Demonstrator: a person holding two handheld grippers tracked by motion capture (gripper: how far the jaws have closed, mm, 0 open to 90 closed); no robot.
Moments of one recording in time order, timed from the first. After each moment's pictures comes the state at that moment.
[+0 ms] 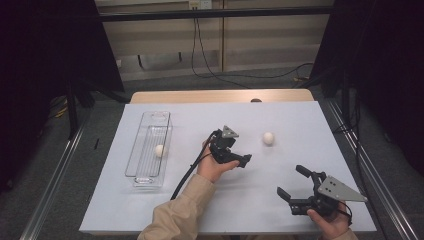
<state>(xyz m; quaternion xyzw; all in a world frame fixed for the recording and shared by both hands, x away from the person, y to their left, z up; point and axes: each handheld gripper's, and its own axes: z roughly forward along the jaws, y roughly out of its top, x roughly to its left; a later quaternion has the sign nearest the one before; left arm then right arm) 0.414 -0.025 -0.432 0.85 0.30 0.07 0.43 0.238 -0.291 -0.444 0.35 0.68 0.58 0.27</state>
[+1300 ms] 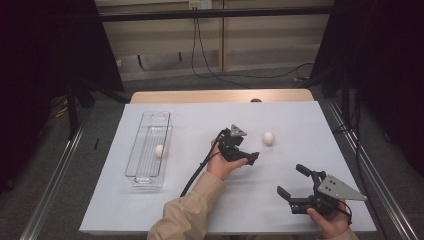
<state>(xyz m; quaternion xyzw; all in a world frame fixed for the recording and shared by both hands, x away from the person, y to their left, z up) 0.422 -0.050 -0.442 0.84 0.31 0.07 0.44 0.241 -0.291 -0.444 0.35 0.68 0.58 0.27</state>
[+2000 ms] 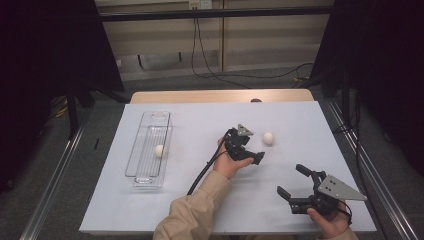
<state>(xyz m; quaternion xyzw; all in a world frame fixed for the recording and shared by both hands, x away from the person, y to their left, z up) 0.425 -0.069 -0.446 0.85 0.30 0.07 0.43 0.240 -0.291 -0.444 0.35 0.68 0.58 0.27</state>
